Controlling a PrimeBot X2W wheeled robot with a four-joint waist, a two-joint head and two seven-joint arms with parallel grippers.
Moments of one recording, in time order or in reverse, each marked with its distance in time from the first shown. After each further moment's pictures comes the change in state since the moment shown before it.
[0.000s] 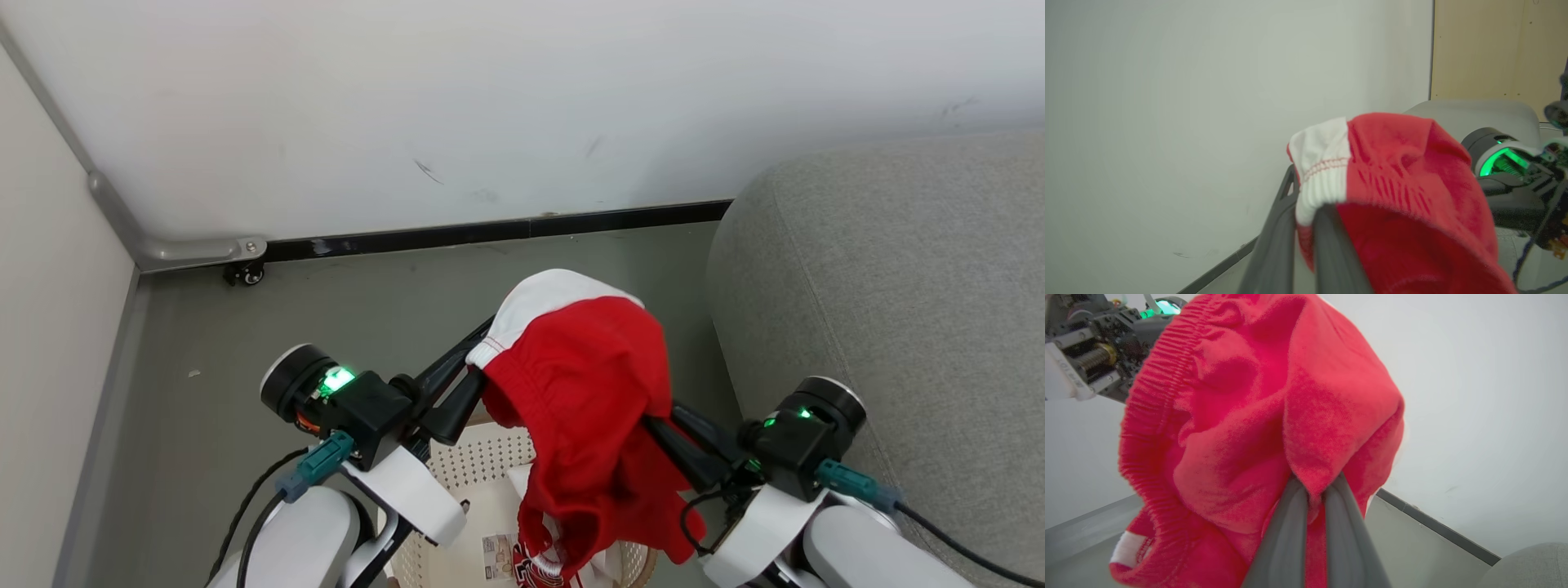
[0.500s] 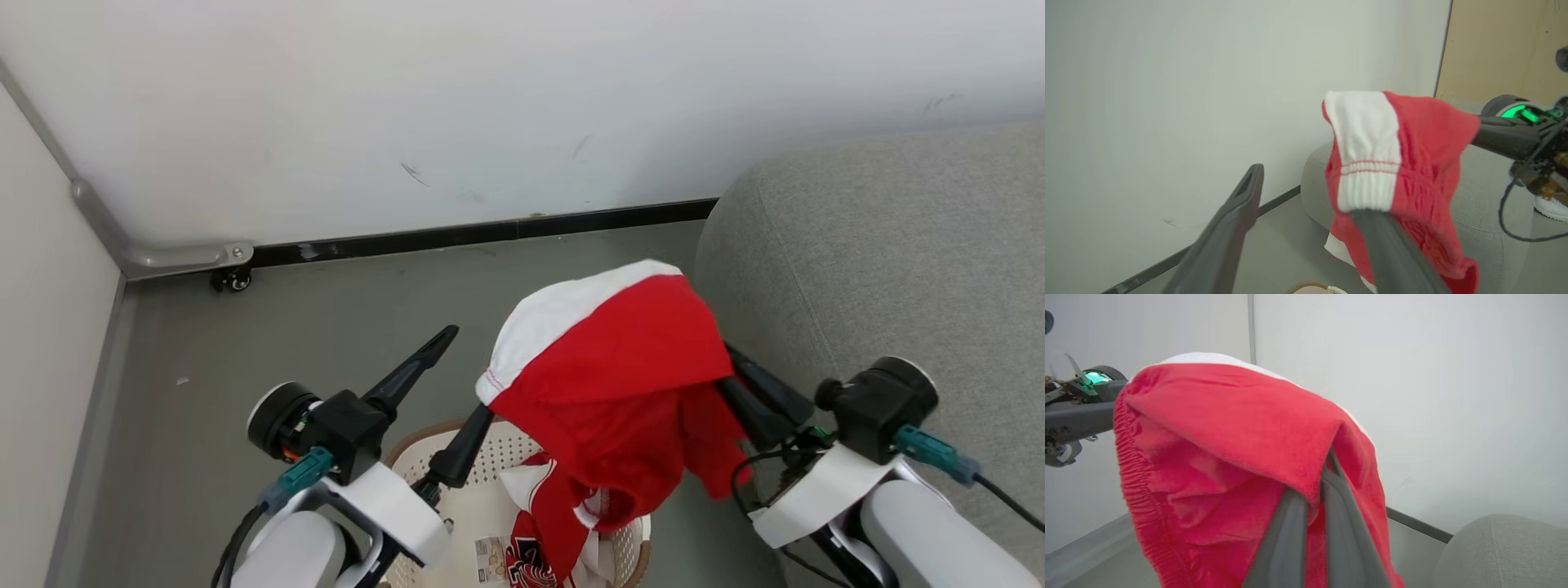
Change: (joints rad) left arm 0.060 -0.011 0.030 0.047 -0.053 0.000 0.000; right arm 0.031 -0.015 -0.159 -0.008 0.049 0.000 -0.005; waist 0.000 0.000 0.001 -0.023
